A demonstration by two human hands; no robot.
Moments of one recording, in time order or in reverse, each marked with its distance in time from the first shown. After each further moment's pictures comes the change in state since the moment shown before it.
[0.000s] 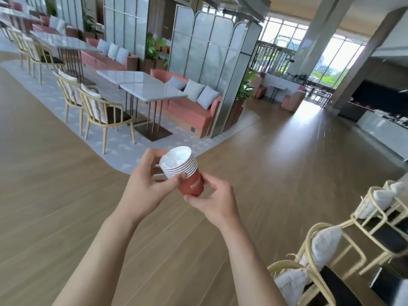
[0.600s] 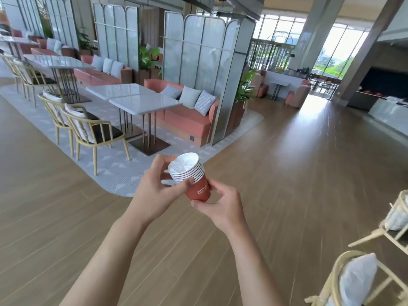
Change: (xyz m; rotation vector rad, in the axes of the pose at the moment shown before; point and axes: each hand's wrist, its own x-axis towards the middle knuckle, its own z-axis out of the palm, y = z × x) left_hand 0.201 -0.073 0.139 0.117 -0.081 -0.019; right_hand 0.194 0.137 -0.072 0.058 0.061 0.041
